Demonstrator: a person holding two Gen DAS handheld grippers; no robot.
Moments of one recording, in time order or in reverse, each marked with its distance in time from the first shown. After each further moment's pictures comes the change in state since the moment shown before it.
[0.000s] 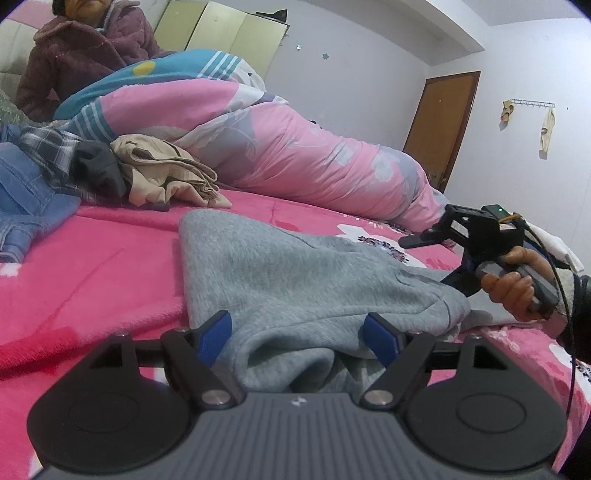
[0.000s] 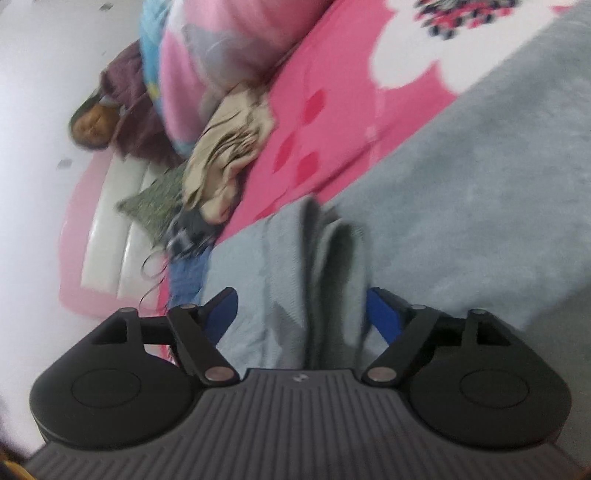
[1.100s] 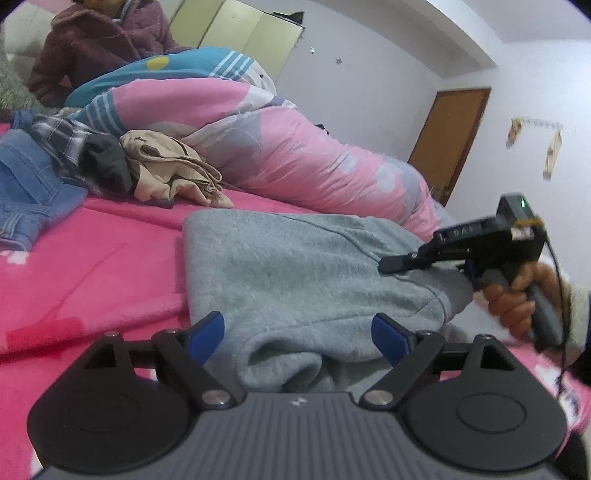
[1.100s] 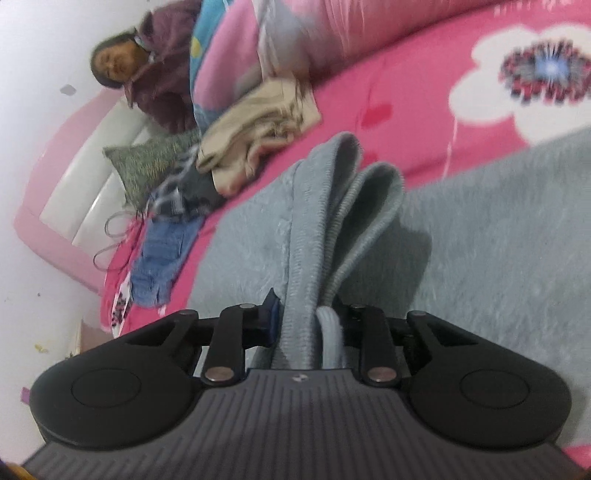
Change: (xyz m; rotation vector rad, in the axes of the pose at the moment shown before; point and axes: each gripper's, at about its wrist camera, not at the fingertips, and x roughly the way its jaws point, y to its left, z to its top) left arm -0.020 -0.007 0.010 -0.097 -0.015 -0.015; right arm 0.007 0.079 -0.045 -0.301 -0.134 -0.188
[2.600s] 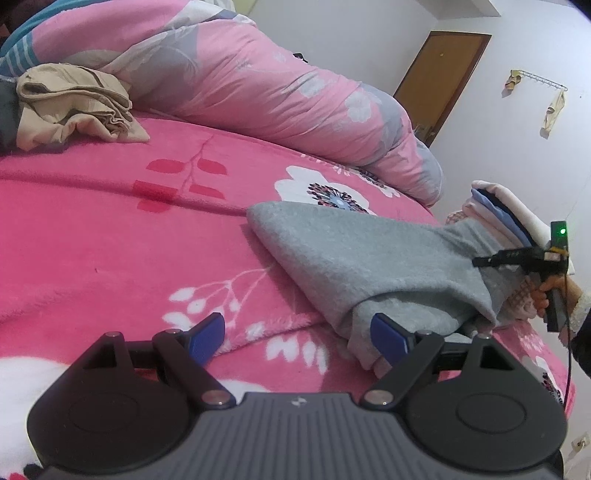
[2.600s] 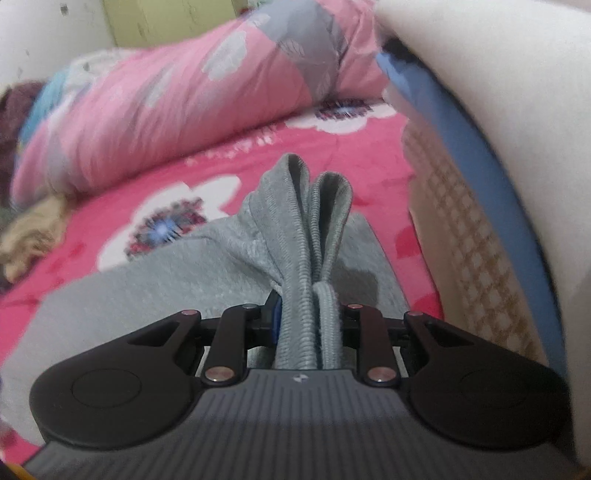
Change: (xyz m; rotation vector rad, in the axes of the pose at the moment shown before) left arm 0.131 -0.066 0.013 -0.004 0.257 -0.059; right arm -0.216 -0.233 0.064 -0.081 -0.231 -0.645
